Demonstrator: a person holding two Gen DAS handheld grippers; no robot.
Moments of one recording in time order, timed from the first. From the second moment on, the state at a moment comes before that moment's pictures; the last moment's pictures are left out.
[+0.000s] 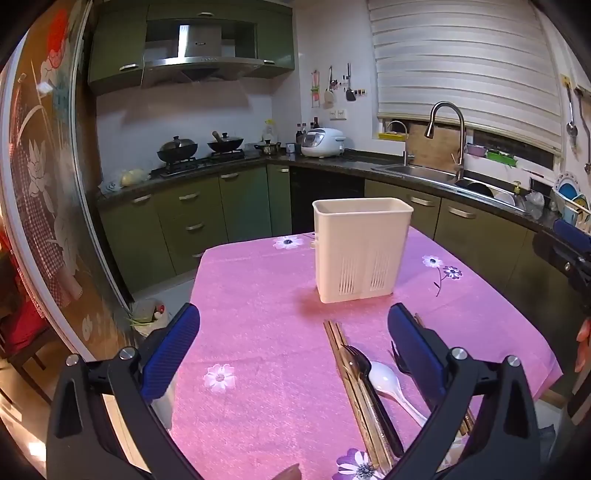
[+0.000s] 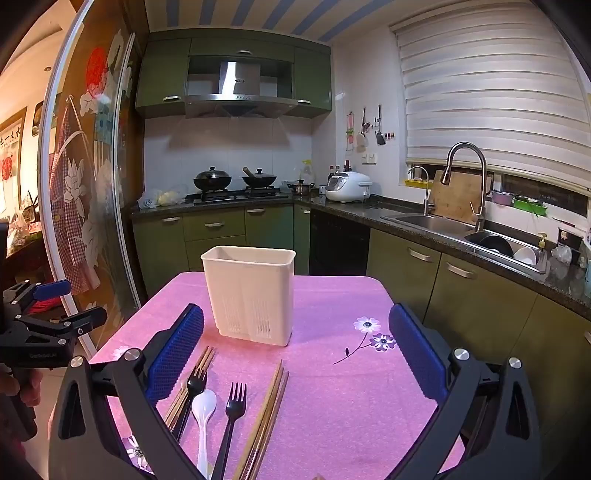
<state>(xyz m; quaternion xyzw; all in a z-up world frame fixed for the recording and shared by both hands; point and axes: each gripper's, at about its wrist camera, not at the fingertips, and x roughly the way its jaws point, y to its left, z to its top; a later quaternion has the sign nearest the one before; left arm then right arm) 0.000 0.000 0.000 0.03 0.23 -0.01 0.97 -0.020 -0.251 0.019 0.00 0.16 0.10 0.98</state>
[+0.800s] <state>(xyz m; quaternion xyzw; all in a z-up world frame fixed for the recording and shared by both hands) -0.002 0.001 0.002 0.02 0.24 -0.02 0.97 -0.019 -0.251 0.020 0.00 0.16 0.10 0.98</state>
